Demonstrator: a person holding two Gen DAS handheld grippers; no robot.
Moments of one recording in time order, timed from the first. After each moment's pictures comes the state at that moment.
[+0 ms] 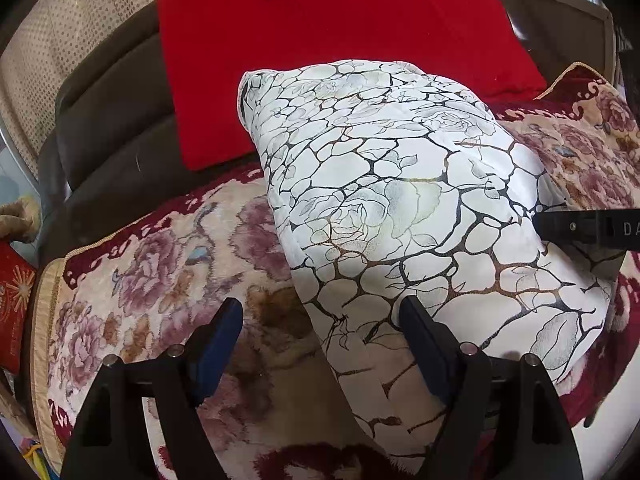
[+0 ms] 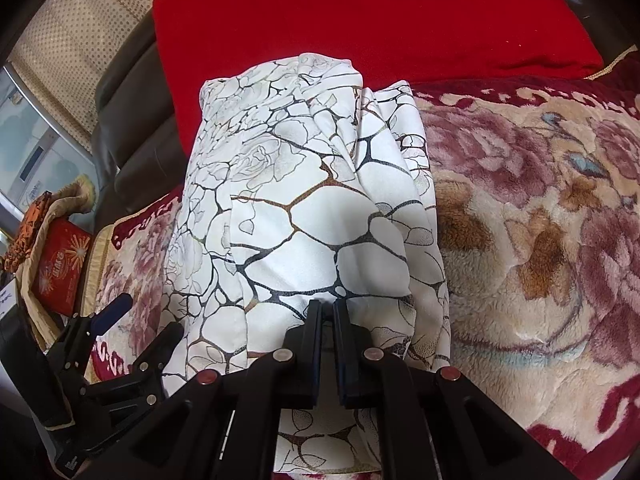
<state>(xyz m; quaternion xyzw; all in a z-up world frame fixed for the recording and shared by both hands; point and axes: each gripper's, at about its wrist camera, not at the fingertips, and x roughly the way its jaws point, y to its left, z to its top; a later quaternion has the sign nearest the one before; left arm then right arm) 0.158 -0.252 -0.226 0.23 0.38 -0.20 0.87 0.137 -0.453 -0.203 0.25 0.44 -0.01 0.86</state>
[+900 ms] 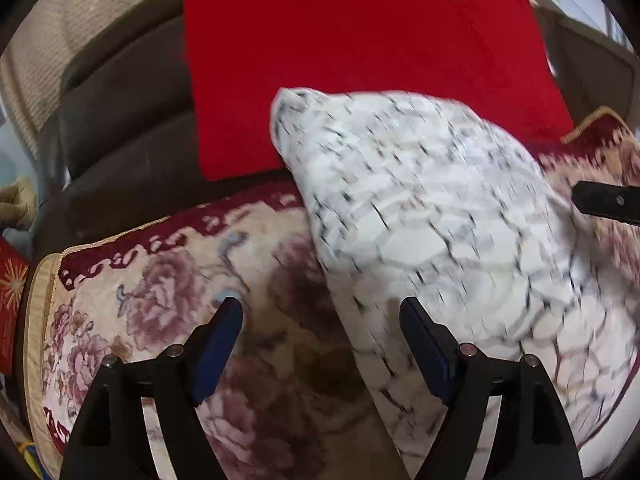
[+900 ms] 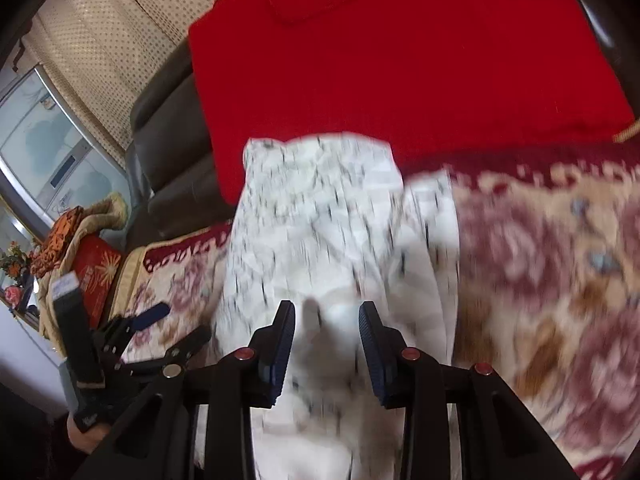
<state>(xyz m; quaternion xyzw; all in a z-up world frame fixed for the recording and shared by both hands) 0.219 -0.242 -0.191 0.18 0.39 -0.18 0.88 0.173 -0.472 -0.149 0.24 0.38 0.03 0.89</state>
